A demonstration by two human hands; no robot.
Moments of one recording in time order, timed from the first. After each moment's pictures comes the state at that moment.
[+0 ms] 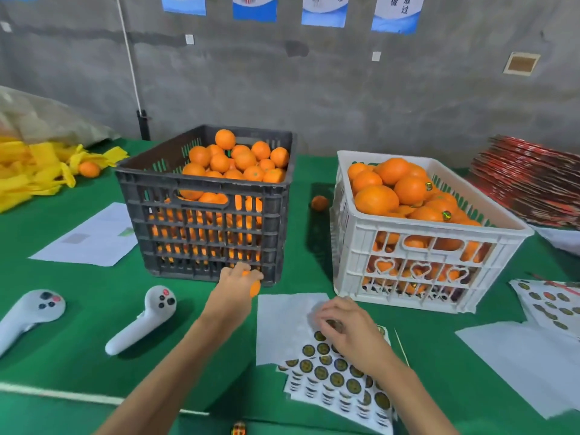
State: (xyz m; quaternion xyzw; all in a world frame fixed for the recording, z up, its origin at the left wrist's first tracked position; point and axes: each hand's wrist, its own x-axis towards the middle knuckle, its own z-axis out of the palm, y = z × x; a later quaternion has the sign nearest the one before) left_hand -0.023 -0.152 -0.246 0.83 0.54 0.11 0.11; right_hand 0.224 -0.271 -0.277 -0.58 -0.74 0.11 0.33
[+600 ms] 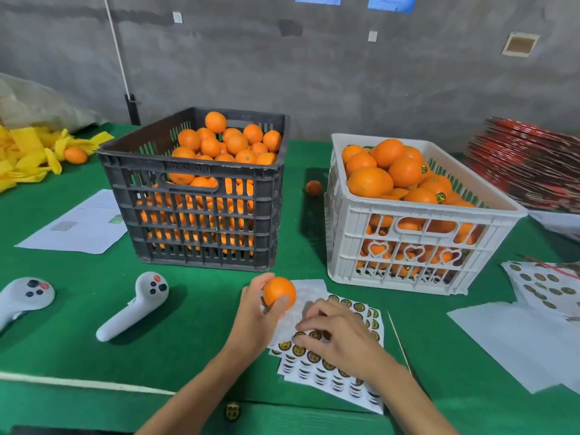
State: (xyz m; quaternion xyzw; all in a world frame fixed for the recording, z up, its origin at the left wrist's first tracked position) left_hand 0.019 -0.227 -0.286 0.63 0.47 0.40 0.48; right_hand 0.211 -0.294 -0.287 -0.57 -0.77 0.12 0.26
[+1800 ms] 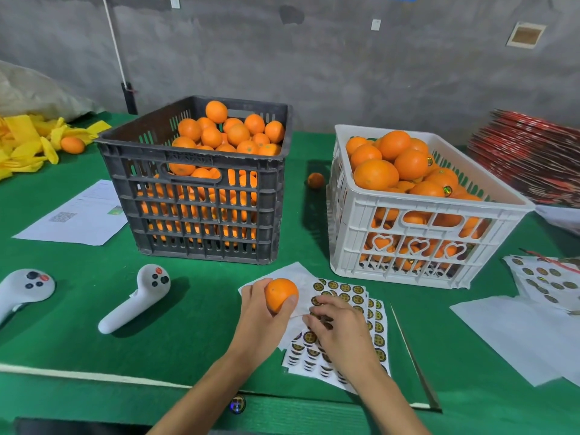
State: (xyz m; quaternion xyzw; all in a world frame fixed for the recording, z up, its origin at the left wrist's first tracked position) left_hand 0.018 -0.233 -0.307 0.65 0.51 0.36 0.43; right_hand 0.183 -0.303 -0.288 -0.73 -0.59 0.16 0.31
